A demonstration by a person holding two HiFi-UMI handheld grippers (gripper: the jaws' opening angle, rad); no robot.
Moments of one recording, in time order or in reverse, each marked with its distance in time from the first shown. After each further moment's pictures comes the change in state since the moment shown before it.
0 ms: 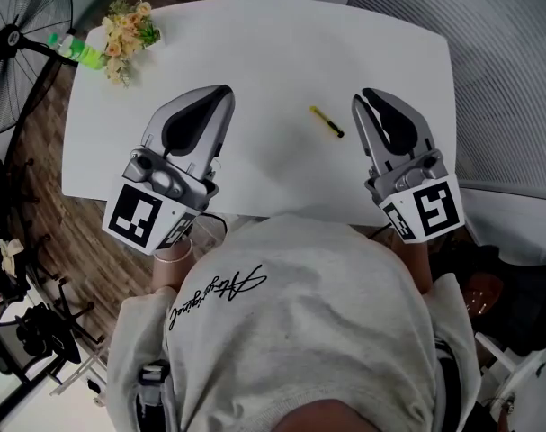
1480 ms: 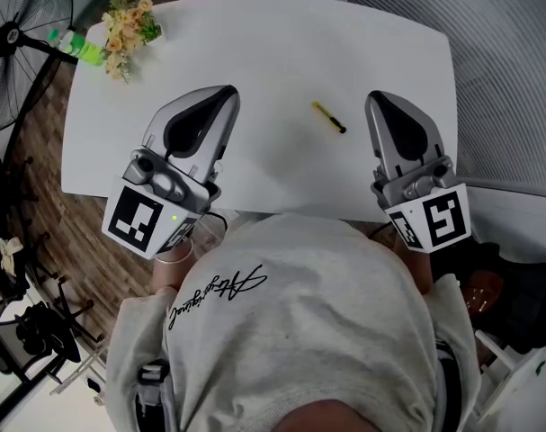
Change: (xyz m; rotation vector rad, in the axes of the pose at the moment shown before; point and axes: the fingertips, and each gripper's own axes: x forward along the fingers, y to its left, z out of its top) left arm -0.003 -0.002 -0.002 -0.002 -0.014 -0.024; right arm -0.003 0.002 0.010 -0.007 -0.056 -0.022
